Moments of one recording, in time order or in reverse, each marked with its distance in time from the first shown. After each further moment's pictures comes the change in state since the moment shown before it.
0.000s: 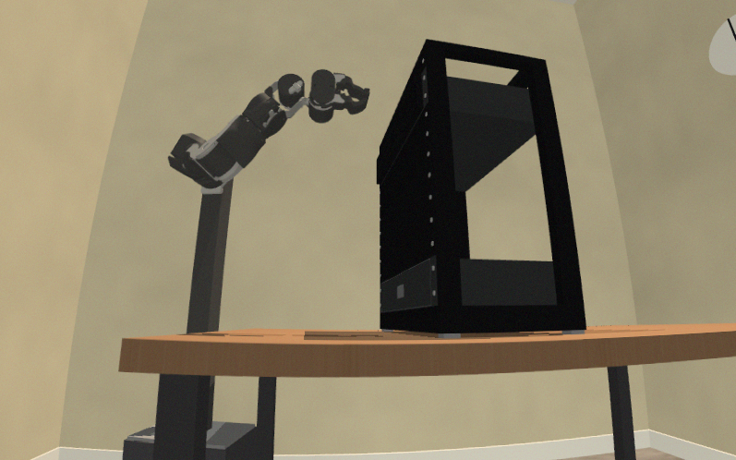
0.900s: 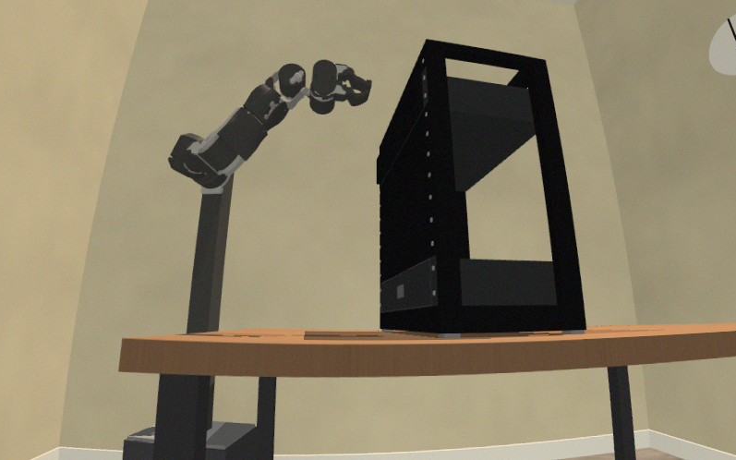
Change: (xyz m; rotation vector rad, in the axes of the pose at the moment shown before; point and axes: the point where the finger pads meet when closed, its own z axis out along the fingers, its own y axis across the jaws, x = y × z) arm -0.017 0.010 0.002 0.022 0.000 0.024
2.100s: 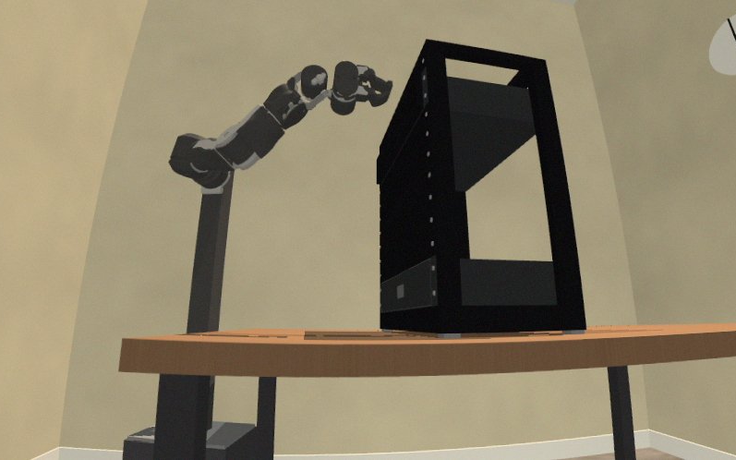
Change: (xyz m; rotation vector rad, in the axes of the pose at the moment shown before) arm 0.001 0.006 0.047 -0.015 -0.002 -0.015
